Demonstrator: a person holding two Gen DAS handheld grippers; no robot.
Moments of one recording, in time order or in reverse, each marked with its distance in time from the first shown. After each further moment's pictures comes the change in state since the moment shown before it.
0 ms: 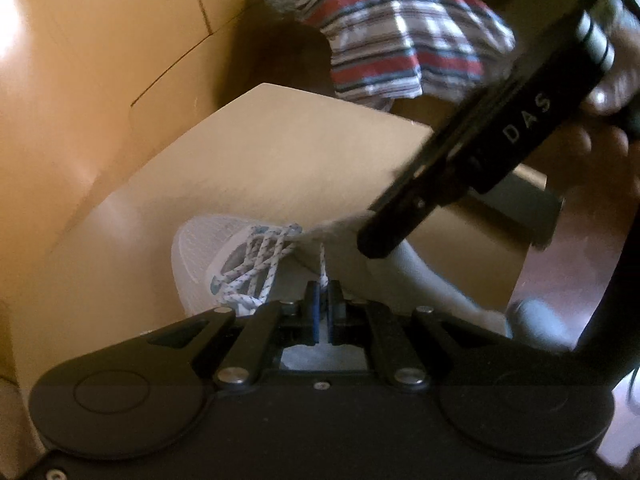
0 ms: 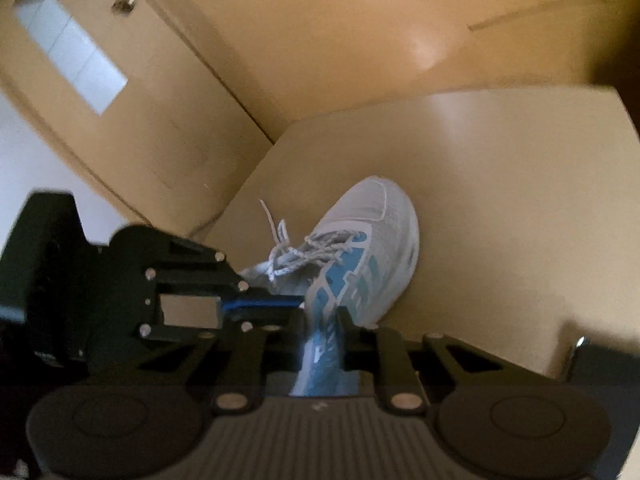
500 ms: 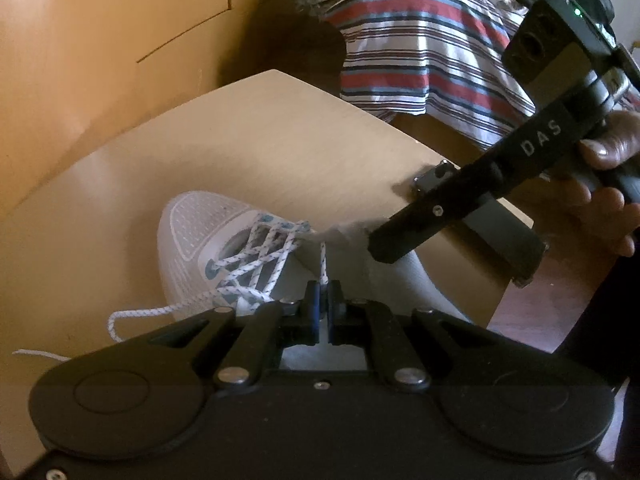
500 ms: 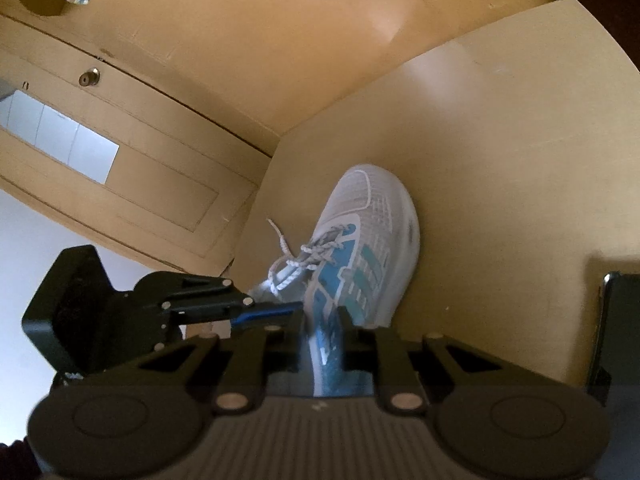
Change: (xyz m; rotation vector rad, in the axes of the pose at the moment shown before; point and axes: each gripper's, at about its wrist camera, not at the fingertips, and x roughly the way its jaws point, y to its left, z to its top) left arm 0.008 0.024 0.001 -0.147 0.022 -0.095; right arm -0.009 -0.026 -0.004 0.198 -0.007 0.086
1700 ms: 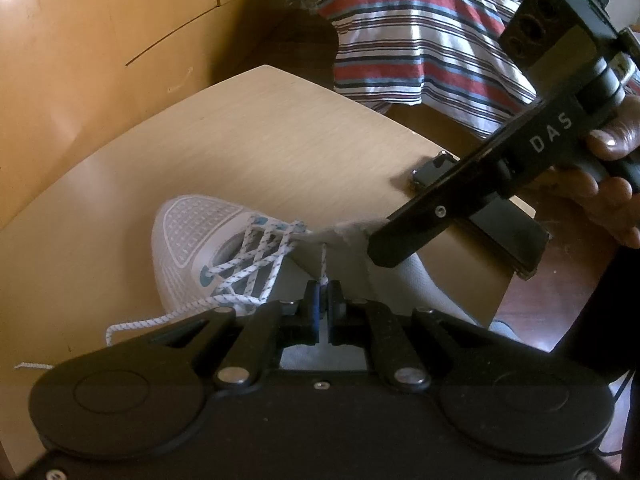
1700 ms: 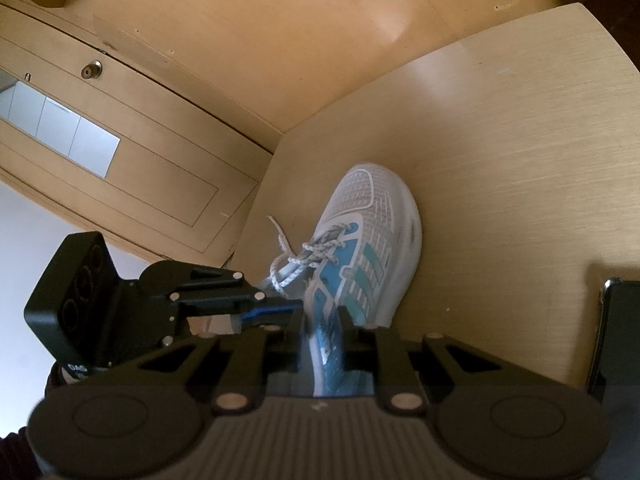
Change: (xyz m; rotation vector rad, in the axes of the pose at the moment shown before) left arm 0.005 -0.003 0.005 0.036 0.026 0.007; right arm 0.013 0.008 -0.002 -0.028 0.009 -0.013
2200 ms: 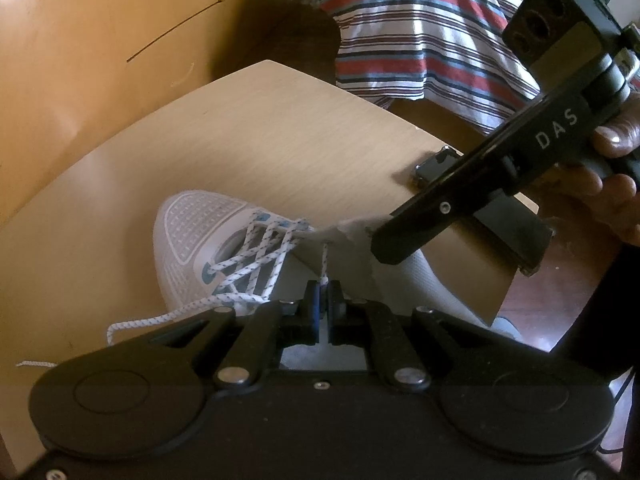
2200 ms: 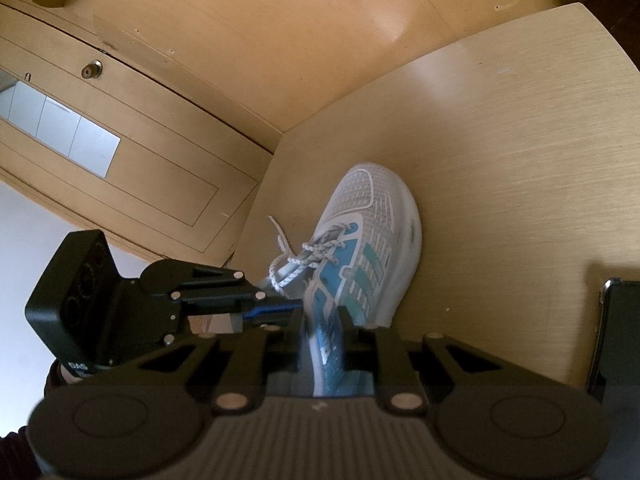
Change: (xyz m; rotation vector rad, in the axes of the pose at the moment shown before) left arm 0.002 0.000 -0.001 0.008 0.008 0.006; right arm 0.000 0.000 0.000 -0.002 0.002 0.001
